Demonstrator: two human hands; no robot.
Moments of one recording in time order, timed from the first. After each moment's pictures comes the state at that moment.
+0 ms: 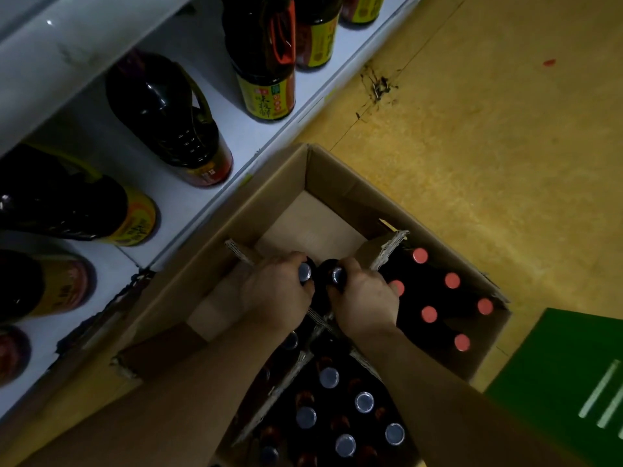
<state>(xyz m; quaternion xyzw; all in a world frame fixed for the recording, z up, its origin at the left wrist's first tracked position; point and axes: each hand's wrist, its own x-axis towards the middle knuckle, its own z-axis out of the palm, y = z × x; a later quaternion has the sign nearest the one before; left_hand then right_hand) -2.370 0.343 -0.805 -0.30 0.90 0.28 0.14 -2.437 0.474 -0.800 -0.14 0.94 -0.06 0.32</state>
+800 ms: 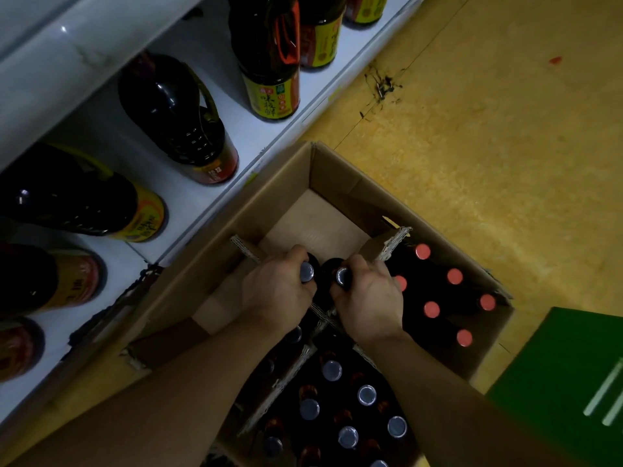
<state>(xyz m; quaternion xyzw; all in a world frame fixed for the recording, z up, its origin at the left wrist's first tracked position) -2.358 0.341 -0.793 -0.28 0.91 0.29 0.10 -2.428 0.481 -0.782 -0.17 0.94 -0.13 0.26</state>
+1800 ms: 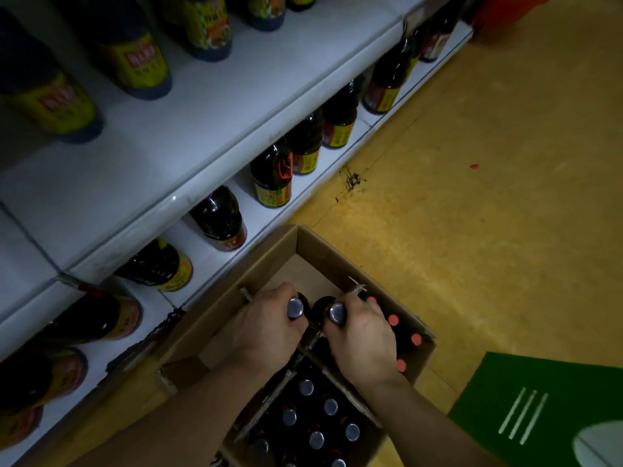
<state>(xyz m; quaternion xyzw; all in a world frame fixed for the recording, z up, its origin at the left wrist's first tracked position) -2.351 0.348 -0.603 -0.29 0.89 0.34 0.05 -2.425 0.493 -0.592 -0.18 0.94 -0.19 0.20</state>
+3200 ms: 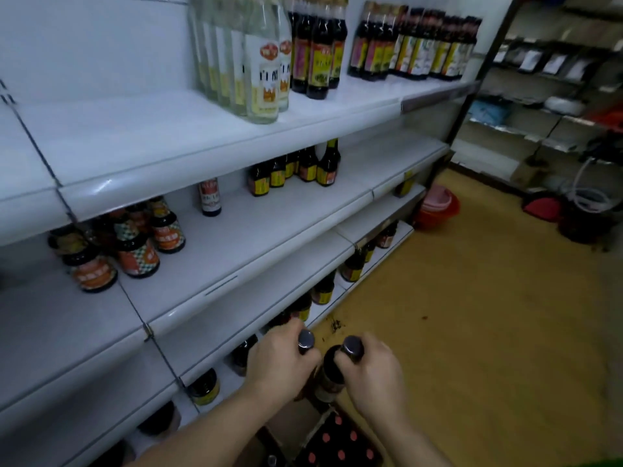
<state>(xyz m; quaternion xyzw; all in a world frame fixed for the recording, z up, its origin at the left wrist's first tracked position) -2.320 0.382 -0.156 -0.27 0.89 0.33 -0.13 -2.403 0.530 -0.148 -0.17 0.93 -0.33 0.08</state>
